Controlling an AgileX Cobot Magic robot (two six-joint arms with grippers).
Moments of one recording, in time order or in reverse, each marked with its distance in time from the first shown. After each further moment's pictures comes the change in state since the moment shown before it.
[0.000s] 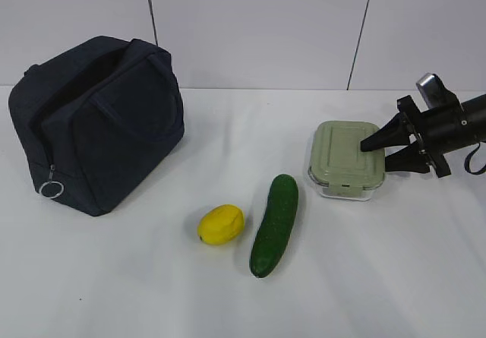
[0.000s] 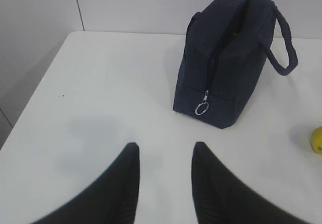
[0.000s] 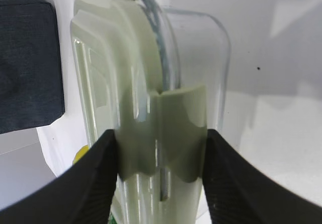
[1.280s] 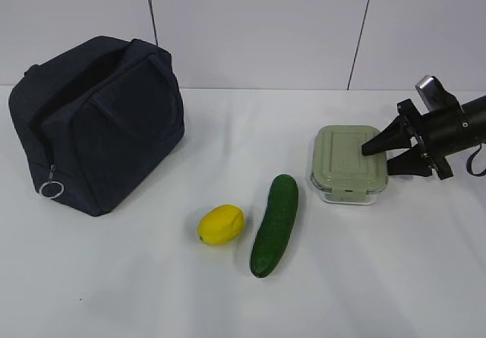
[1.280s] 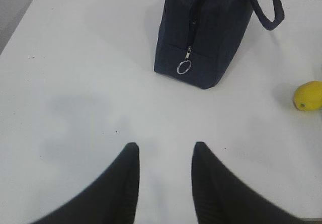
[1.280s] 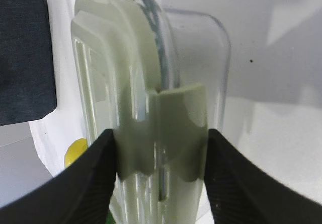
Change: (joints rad) left arm 0.000 -0.054 0.074 -0.081 0.084 0.028; right arm 0.000 0.000 0.000 -0.031 0.004 0.000
